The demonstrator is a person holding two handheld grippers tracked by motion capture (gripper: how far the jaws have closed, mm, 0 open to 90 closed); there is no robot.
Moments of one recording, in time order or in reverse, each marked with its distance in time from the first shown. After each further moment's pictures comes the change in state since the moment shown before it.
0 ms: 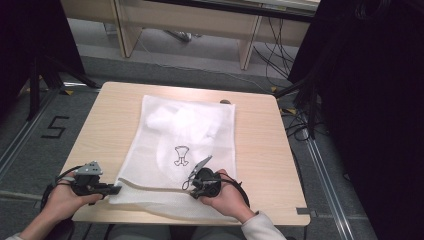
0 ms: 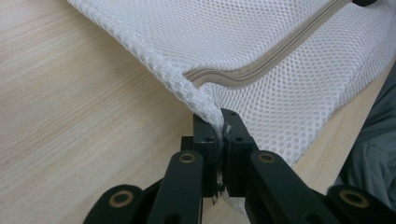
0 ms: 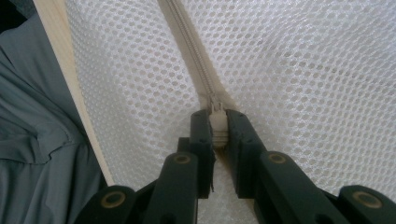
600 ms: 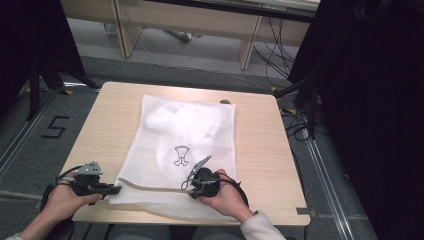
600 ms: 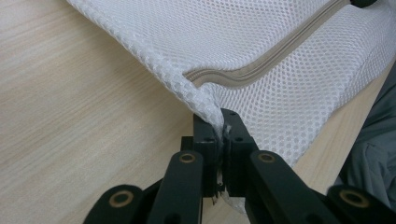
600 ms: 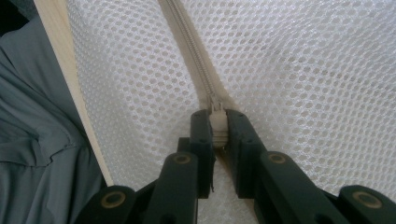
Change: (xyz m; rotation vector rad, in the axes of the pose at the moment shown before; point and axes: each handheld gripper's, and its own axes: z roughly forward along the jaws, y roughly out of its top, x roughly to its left) left arm 0.000 0.000 0.000 0.003 0.000 0.013; right arm 0.001 0.002 0.002 -0.001 0.001 0.010
